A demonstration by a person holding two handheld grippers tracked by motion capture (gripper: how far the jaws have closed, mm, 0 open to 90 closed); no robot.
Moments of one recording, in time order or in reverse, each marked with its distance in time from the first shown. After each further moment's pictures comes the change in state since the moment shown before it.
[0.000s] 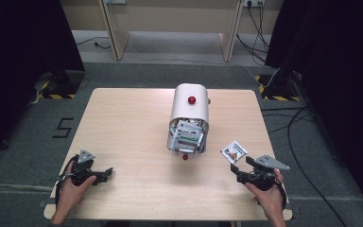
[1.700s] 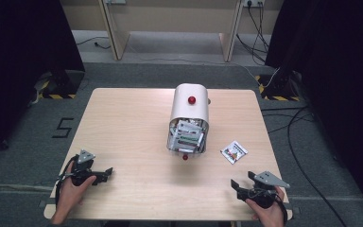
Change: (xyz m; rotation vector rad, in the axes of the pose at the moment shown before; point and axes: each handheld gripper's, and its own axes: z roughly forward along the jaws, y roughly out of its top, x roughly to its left) left arm 0.000 0.000 0.000 0.000 0.000 0.000; right arm 0.014 -0.042 -0.017 0.037 -0.024 0.005
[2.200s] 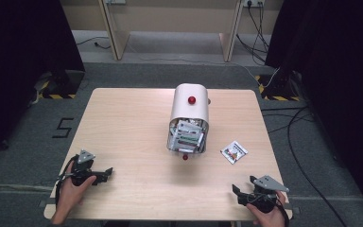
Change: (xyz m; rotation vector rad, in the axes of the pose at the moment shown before) left arm 0.000 0.000 0.000 0.000 0.000 0.000; right arm 0.002 -0.011 -0.004 0.044 -0.033 -0.033
